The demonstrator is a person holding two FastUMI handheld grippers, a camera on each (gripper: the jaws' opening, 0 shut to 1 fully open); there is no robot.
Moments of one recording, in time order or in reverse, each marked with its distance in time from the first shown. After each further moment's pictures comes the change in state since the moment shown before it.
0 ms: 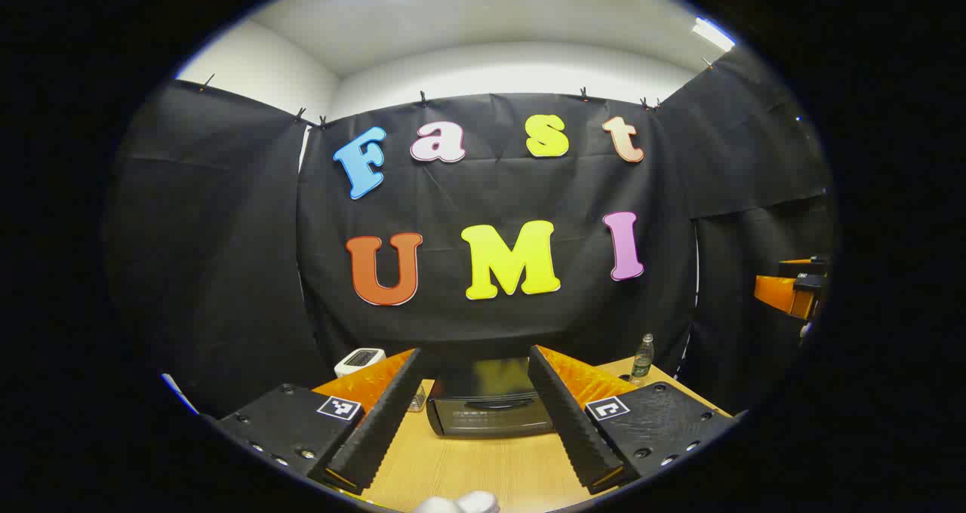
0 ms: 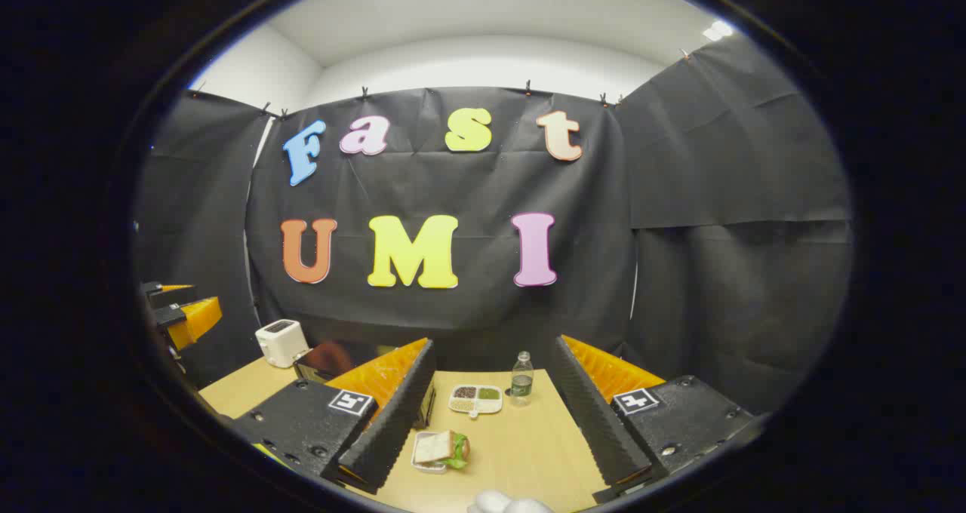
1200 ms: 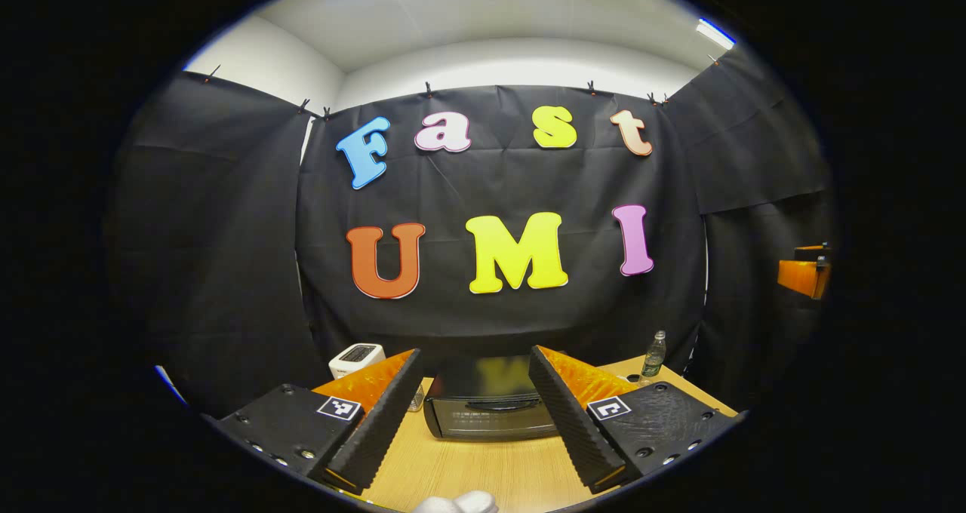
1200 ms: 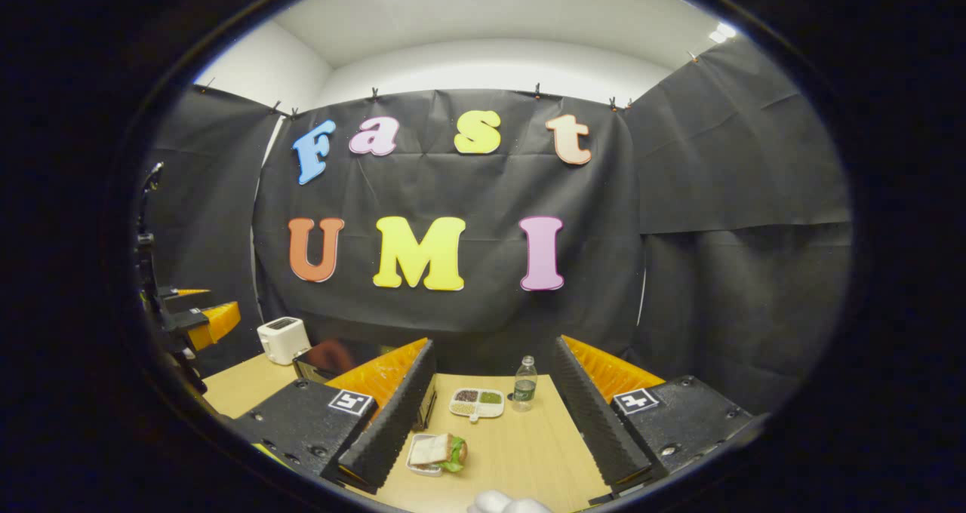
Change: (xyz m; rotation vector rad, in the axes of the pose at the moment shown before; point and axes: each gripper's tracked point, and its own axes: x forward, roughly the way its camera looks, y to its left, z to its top) left arm 0.044 0.002 -0.042 -0.019 0.013 0.014; right arm 0.013 -0.002 -0.010 -0.020 -0.025 0.041
